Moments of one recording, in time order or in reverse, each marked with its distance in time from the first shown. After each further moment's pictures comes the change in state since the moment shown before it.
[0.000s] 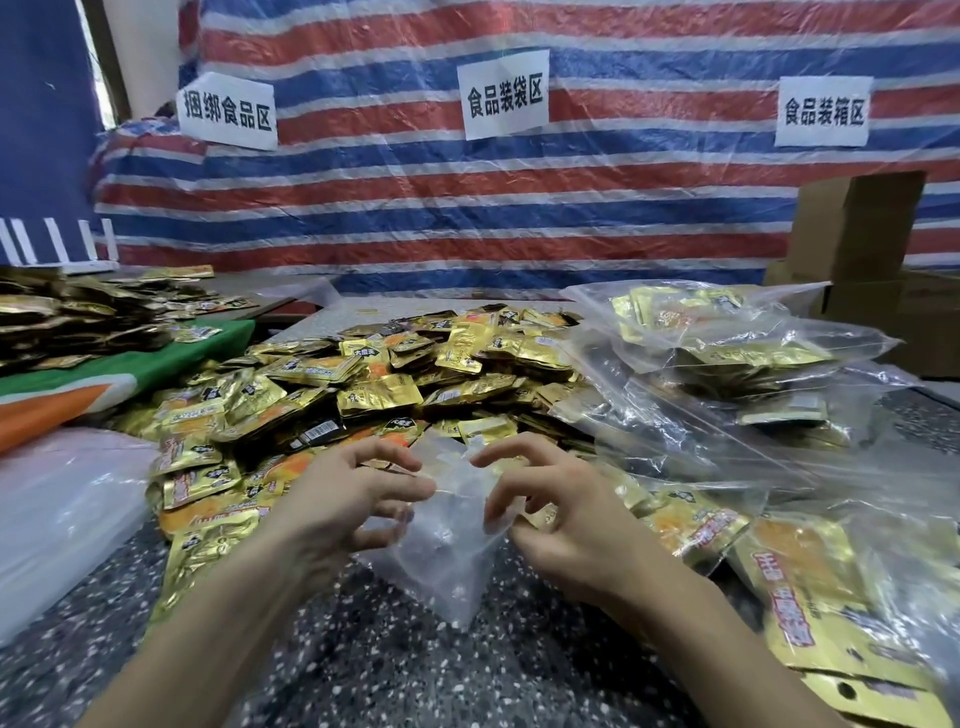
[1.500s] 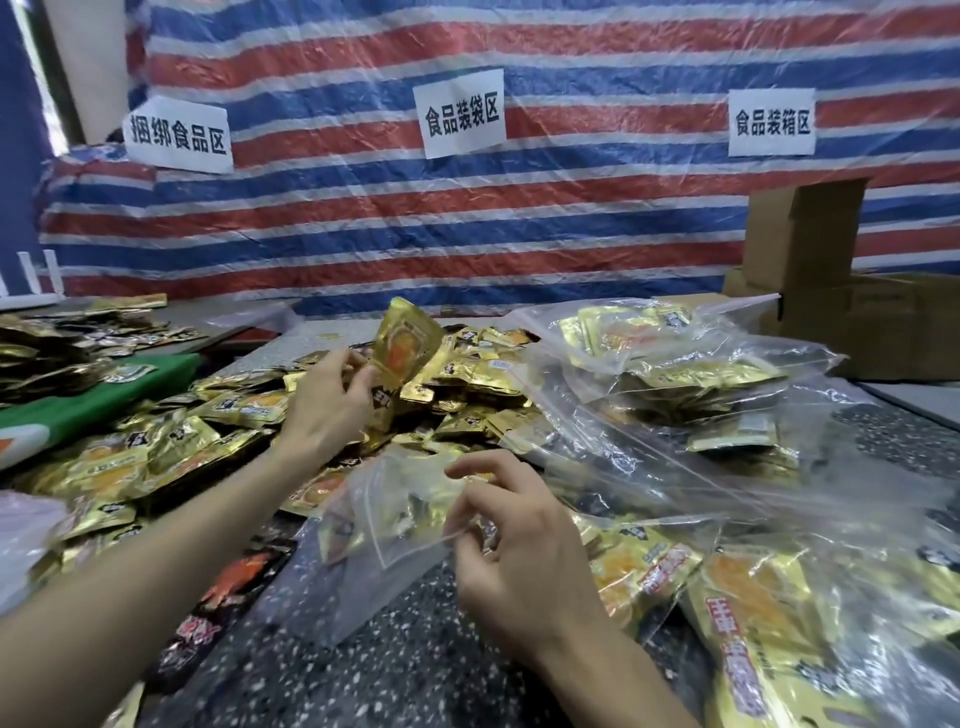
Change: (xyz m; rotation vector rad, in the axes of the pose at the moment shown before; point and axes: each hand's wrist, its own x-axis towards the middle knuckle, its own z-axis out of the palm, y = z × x) left_hand 0.142 0.047 0.031 0.648 0.299 0.636; right_hand 0.006 0.008 0.006 -0.112 0.344 0.059
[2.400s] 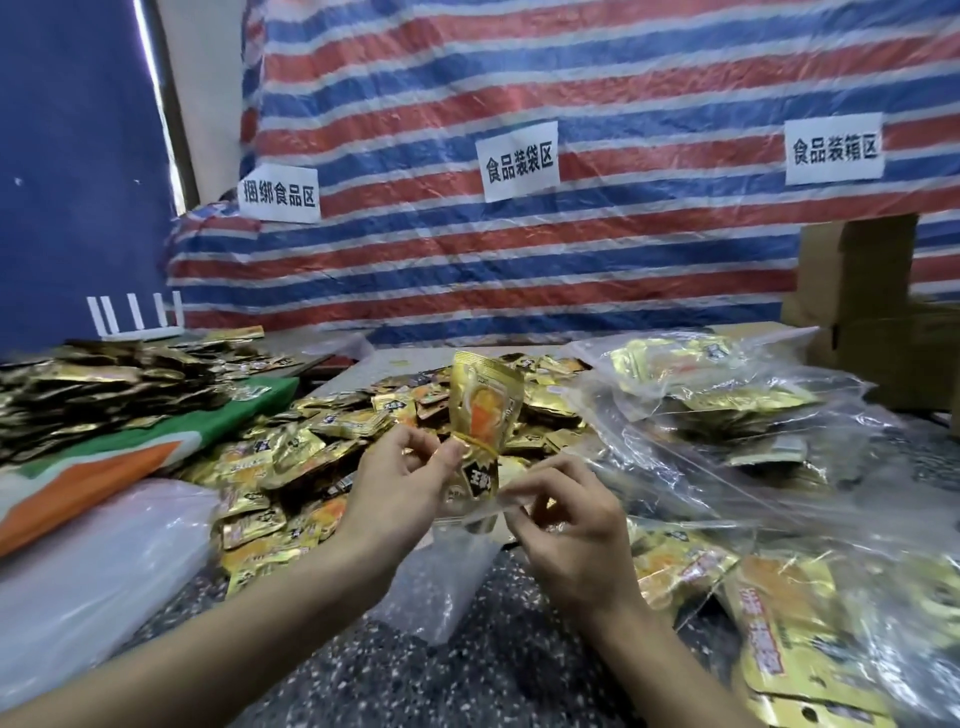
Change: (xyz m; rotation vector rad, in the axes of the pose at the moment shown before) left_hand -0.147 0.088 -0.065 -0.422 -0.039 -0.310; right_hand -0.003 -0.012 0.000 0.297 0.261 -0.147
